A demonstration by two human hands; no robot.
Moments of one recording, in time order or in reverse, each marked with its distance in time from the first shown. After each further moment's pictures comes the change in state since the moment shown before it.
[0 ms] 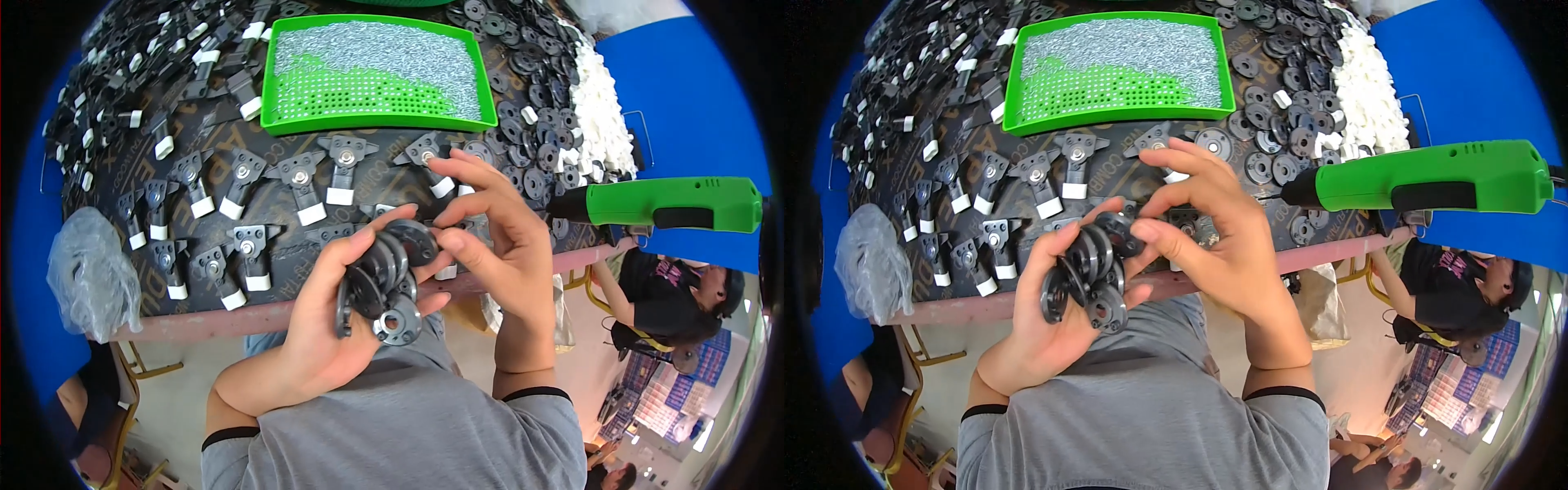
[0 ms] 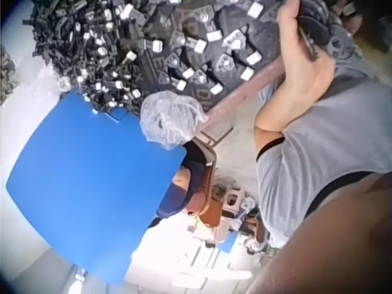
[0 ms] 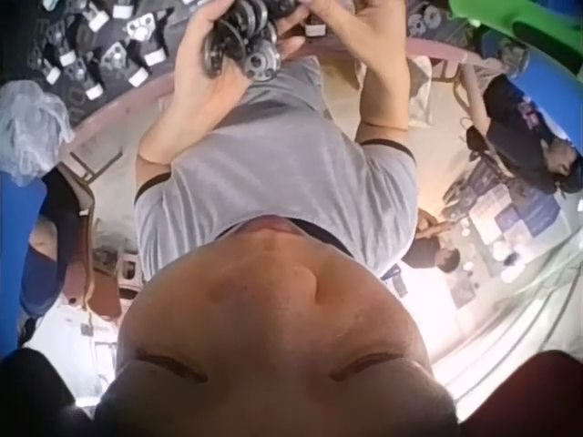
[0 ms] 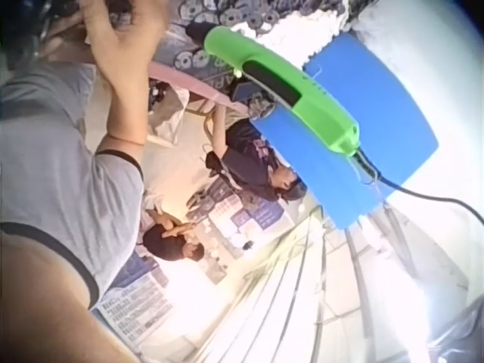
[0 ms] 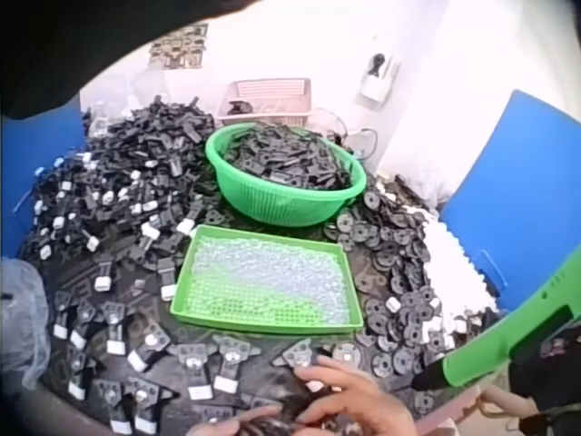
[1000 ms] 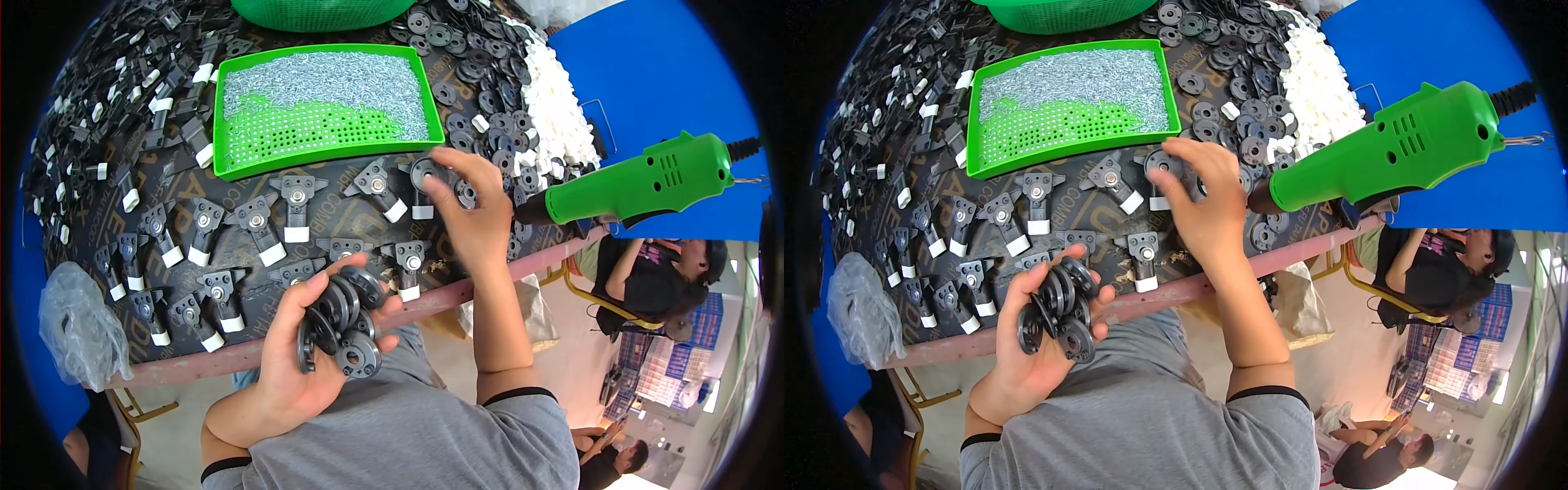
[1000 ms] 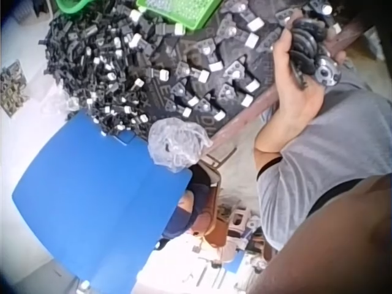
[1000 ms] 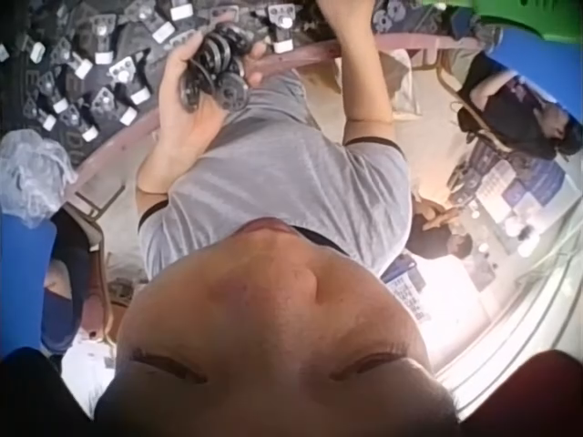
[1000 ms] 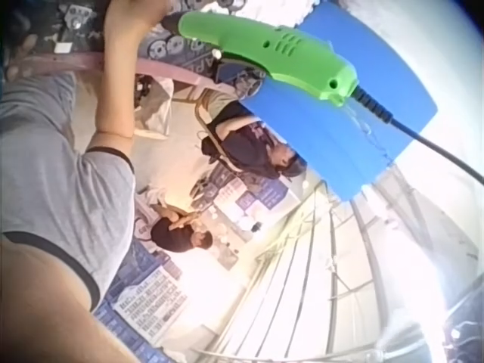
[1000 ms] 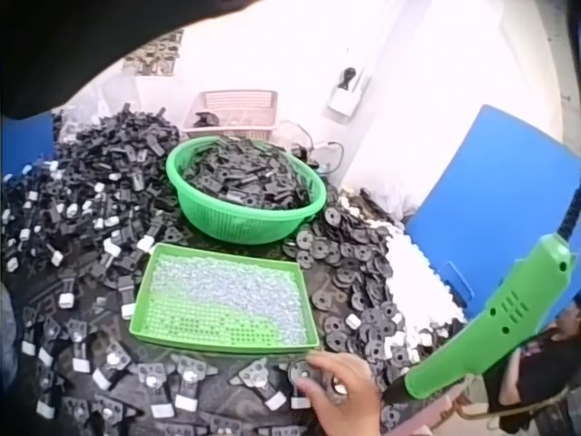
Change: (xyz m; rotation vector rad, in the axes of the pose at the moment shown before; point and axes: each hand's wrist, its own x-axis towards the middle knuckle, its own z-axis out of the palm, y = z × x) left_hand -0.003 0.000 -0.014 -0.008 -0.011 -0.088; right_hand 0.014 0.059 -0.019 -0.638 0.364 0.006
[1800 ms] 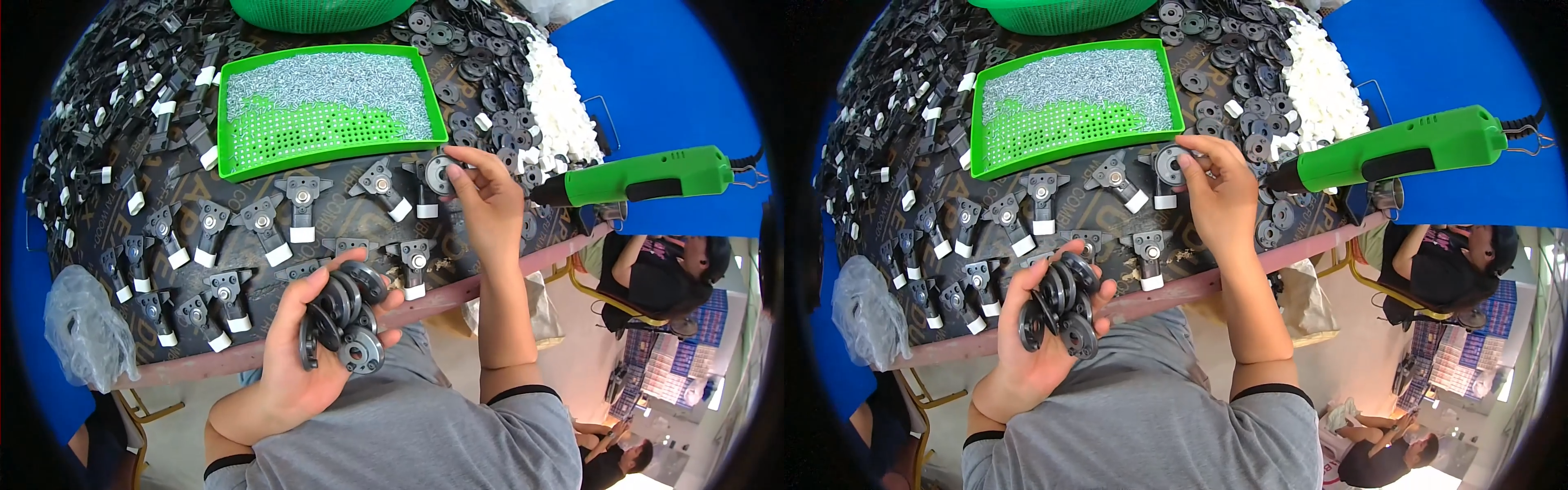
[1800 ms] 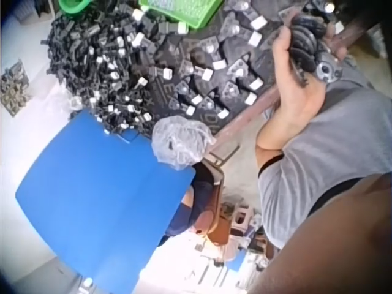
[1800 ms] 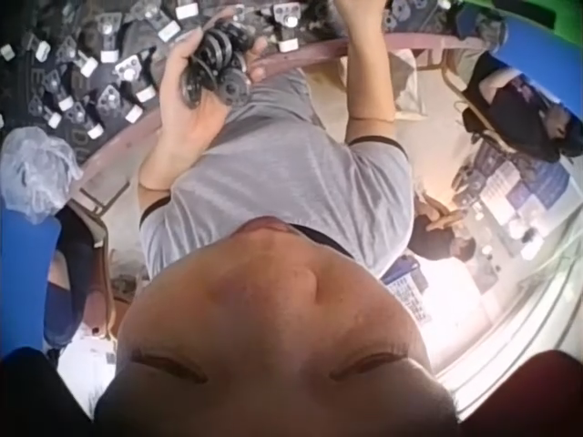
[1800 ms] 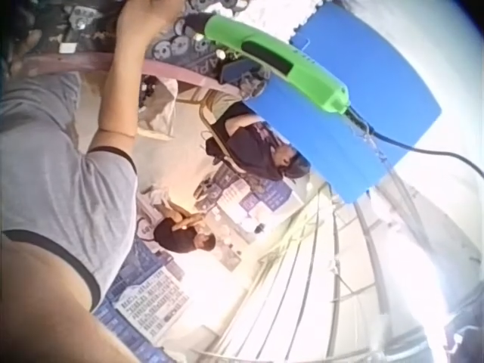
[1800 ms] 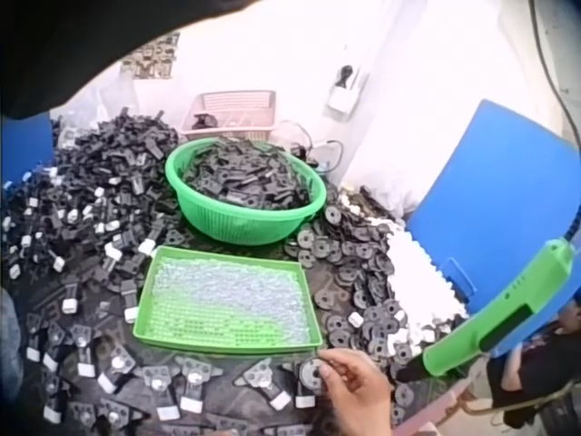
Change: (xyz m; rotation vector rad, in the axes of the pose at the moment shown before) left_hand -0.001 0.004 0.004 0.046 0.028 0.012; right_hand 0.005 0.004 0.000 0.509 -0.008 0.338
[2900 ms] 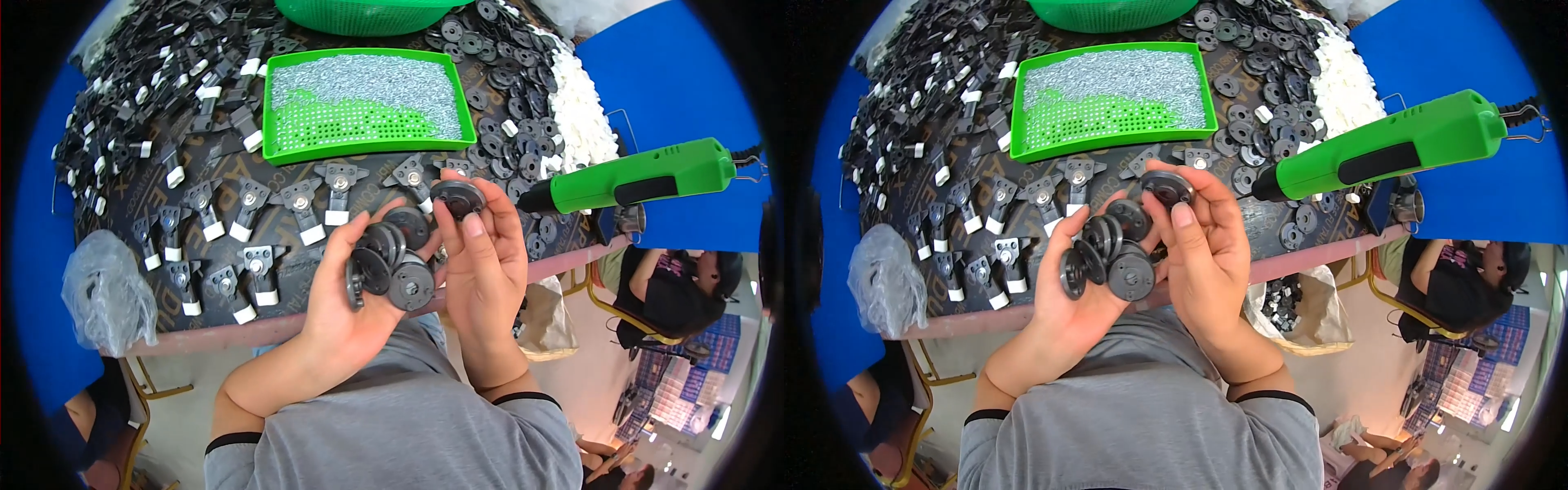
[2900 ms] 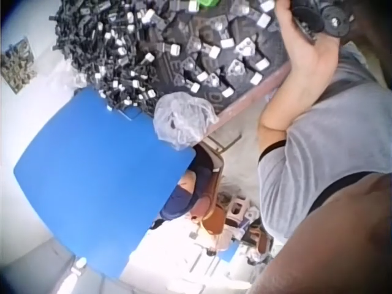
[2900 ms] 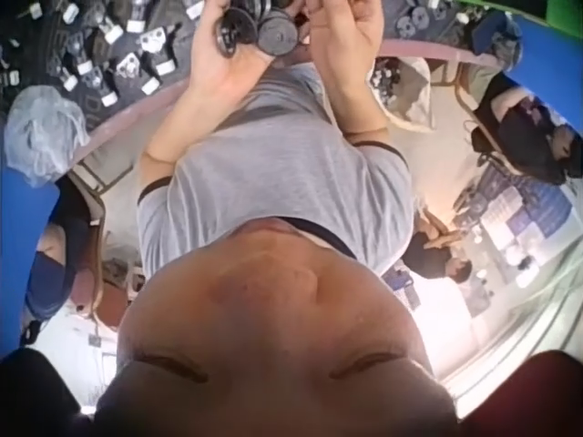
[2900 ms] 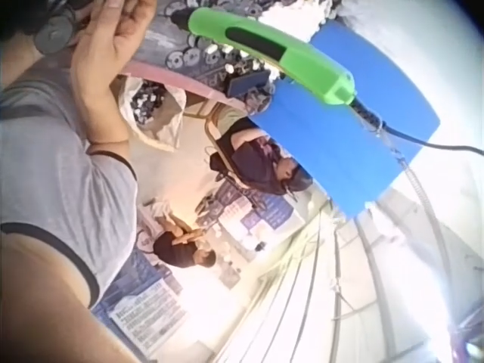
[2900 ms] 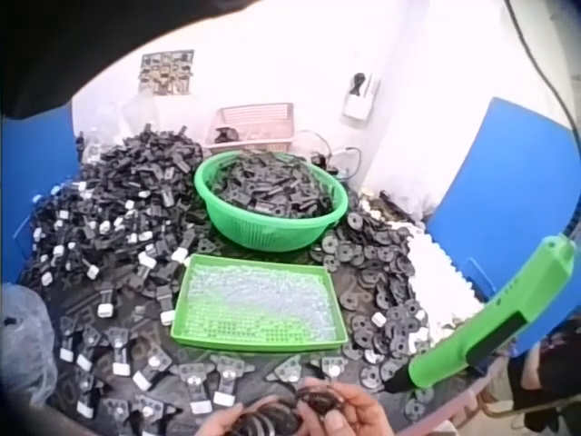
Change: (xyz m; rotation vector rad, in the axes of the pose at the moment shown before) left_hand 0.026 -0.007 0.018 -0.216 -0.009 0.107; right_hand -0.074 -0.068 0.037 0.833 -0.077 0.041
